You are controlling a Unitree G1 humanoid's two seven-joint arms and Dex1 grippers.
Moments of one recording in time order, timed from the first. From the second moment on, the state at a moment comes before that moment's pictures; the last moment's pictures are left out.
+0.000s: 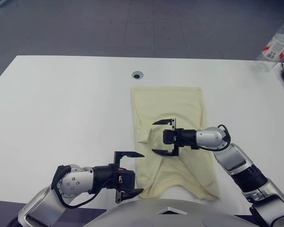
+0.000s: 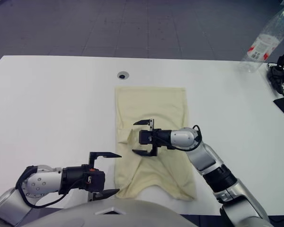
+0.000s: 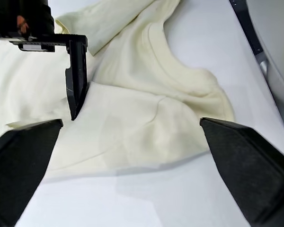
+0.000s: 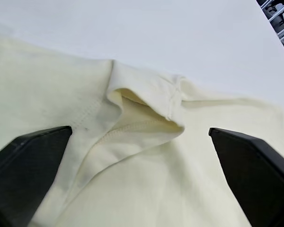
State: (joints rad) left arm 0.36 0.86 -0.32 -0.77 0.08 0.12 -0.89; right arm -0.22 -0.56 0.50 -0.11 -0.14 0.02 0.89
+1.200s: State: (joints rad) left arm 0.35 0.88 -0.37 -0.67 0.32 0.01 -0.84; right arm -0.27 -0.50 0.40 -0.19 -0.09 0.15 0.85
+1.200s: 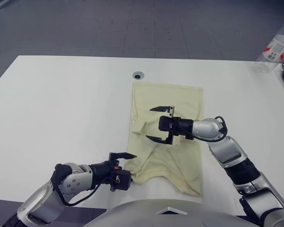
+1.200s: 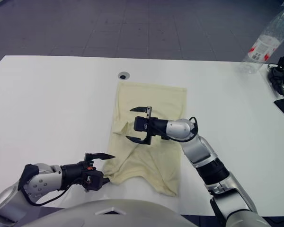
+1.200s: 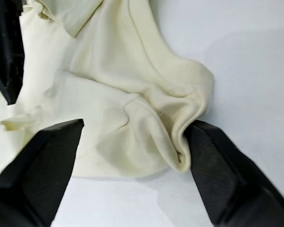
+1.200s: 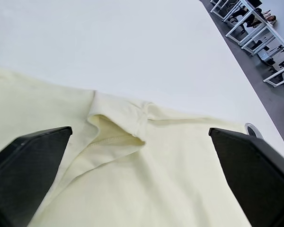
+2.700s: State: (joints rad) left arm 0.47 0.80 -0.42 -0.73 0.41 0.10 -0.79; right arm 0.62 -1.05 -0.18 -0.85 0.25 0.58 1.14
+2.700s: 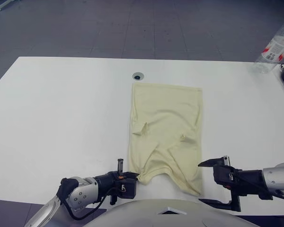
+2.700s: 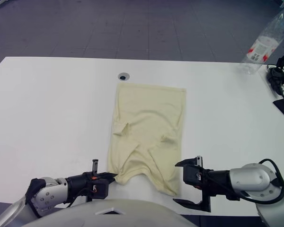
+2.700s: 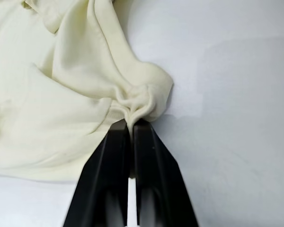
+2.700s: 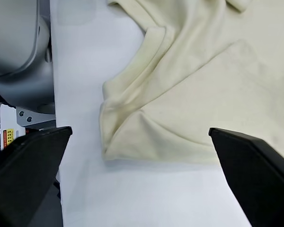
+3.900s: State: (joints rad) left arm 0.42 0.80 -0.40 -0.73 0.40 0.13 -0.82; right arm 0.34 -1.12 0.27 -0.76 0.07 0.58 1.04
